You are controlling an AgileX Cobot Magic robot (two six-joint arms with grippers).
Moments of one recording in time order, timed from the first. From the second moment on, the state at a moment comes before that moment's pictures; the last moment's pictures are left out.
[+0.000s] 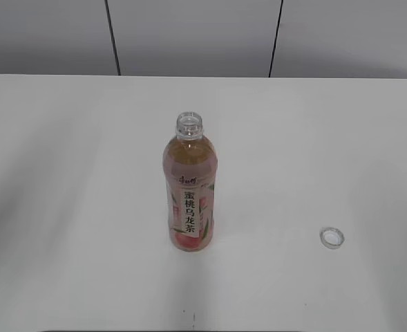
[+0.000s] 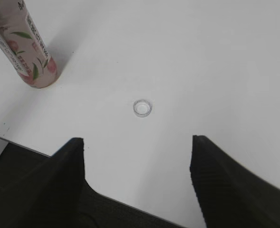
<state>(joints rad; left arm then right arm) -0.47 0.80 -0.64 0.55 0.40 -0.55 0.40 0.28 -0.52 0.02 0.93 -0.06</state>
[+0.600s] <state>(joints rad) -0.47 0.36 -0.64 0.04 1.05 -0.05 0.40 0.28 -0.52 0.02 0.93 -0.06</state>
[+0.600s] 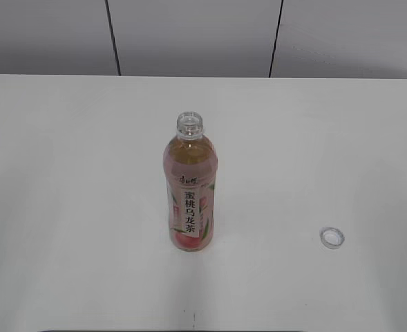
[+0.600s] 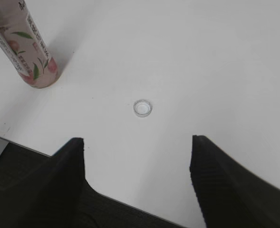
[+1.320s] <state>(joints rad) -0.47 0.27 -0.56 -0.05 1.03 0.11 0.40 0.28 -0.52 0.02 0.93 -0.06</state>
